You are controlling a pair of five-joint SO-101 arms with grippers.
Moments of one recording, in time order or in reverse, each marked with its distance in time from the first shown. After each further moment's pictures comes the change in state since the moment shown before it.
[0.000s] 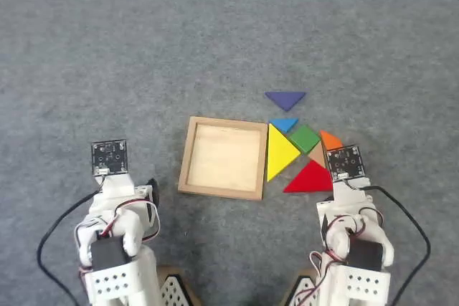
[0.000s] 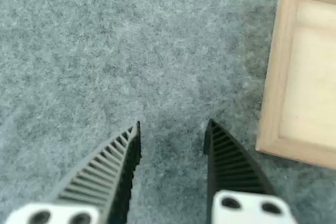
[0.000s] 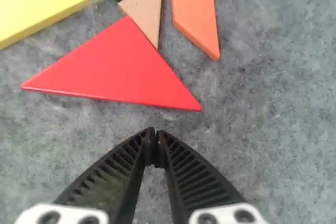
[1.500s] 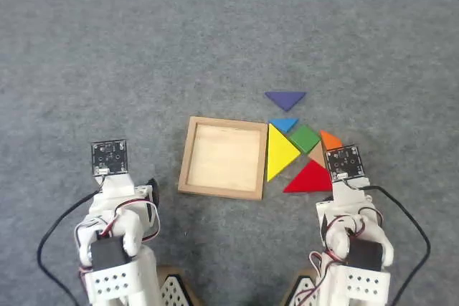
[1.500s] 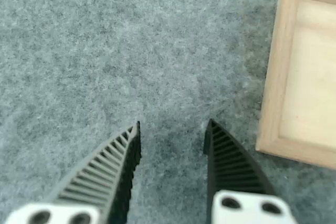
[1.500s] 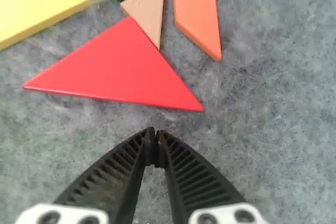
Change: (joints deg) left arm 0.0 0.0 0.0 0.0 0.0; right arm -0.4 0.0 0.0 0.1 0.0
